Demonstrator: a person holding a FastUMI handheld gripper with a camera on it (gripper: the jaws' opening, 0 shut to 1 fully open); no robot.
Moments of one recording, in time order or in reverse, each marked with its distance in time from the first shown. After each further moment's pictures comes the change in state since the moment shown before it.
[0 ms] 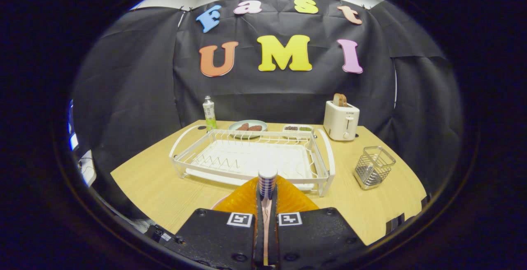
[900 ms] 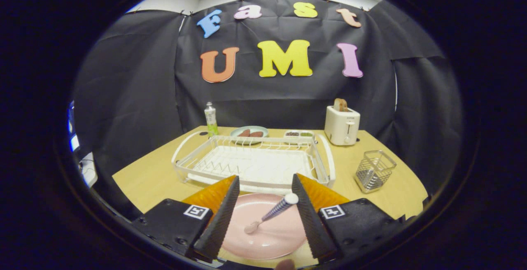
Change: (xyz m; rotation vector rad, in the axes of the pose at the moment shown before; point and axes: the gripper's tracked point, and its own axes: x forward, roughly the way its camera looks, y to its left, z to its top) arm -0.008 -0.014 0.023 -0.017 -0.088 -0.019
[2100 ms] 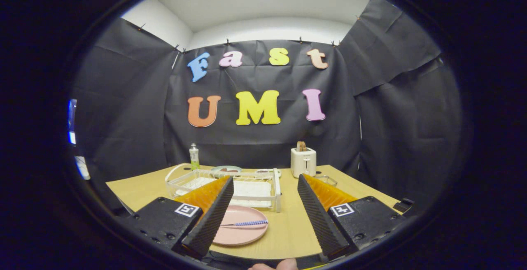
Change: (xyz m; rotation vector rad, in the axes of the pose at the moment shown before) arm -0.130 -0.069 -0.017 0.038 -0.351 -0.119
